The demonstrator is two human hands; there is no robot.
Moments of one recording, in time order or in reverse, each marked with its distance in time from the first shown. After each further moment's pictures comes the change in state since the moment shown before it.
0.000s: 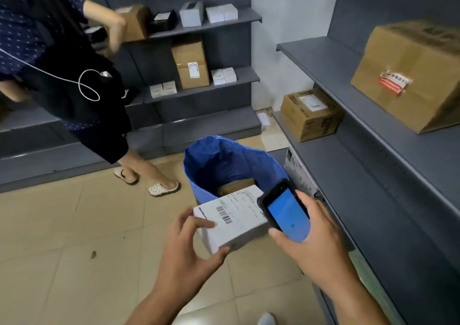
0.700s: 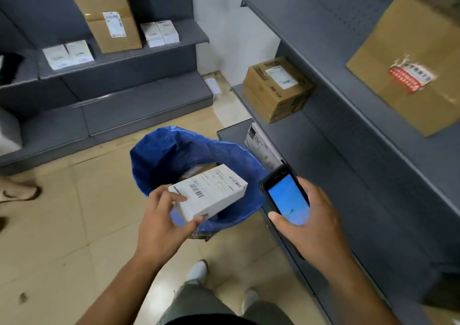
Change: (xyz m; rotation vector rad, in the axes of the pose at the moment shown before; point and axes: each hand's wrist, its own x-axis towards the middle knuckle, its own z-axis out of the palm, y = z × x) left_hand 0.238 -0.172 0.050 -0.082 -0.270 -0.061; right_hand 0.166 -0.018 0.071 -0.181 0.098 0.383
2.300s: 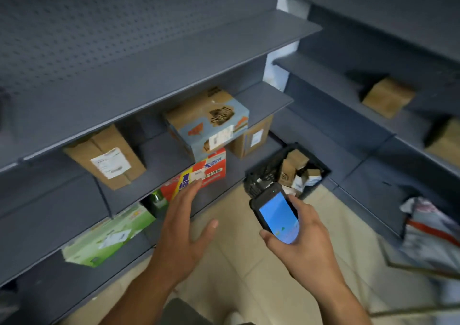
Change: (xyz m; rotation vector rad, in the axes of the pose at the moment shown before) left_hand -0.554 0.338 0.288 -0.232 -1.521 1.137; right_hand -0.705 0.278 -0.084 0.301 1.282 1.084
